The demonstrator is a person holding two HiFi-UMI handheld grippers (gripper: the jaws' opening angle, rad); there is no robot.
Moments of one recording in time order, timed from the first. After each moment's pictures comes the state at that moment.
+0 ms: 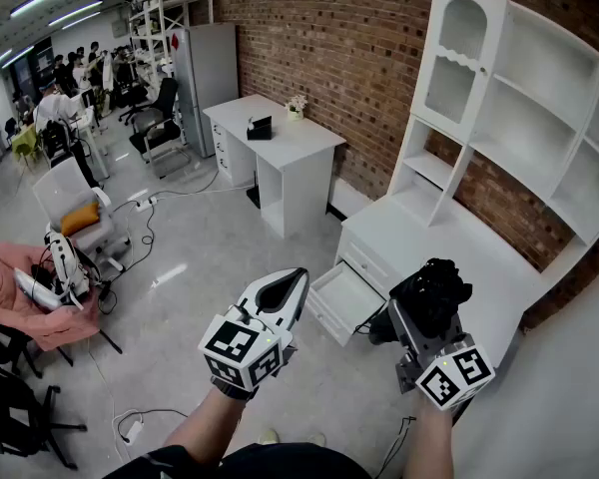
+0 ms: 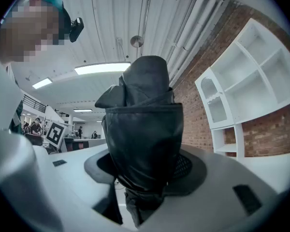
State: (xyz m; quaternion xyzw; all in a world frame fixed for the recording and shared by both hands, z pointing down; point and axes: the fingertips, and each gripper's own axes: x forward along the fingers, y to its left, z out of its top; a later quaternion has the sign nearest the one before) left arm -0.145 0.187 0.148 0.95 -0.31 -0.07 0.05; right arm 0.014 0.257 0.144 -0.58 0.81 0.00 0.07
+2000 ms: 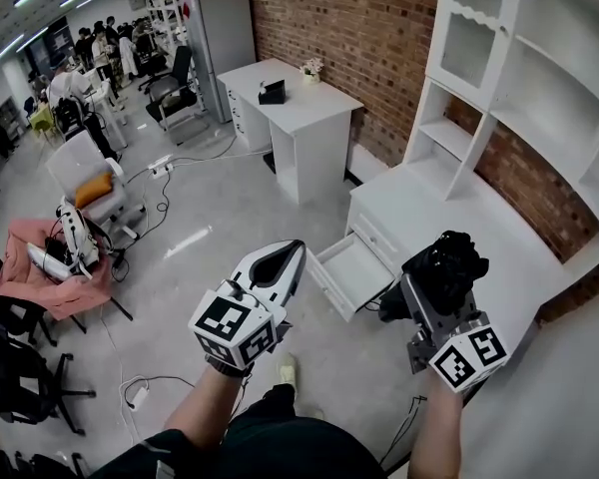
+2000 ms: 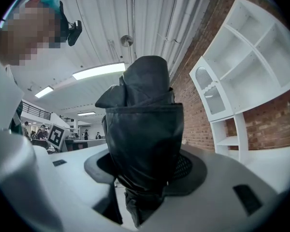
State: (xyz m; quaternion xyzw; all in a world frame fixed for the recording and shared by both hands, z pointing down) left arm -0.078 0.163 0.177 0.94 -0.35 -0.04 0.04; right arm 0.103 0.224 0.178 -0.55 0.83 -0.04 0.08
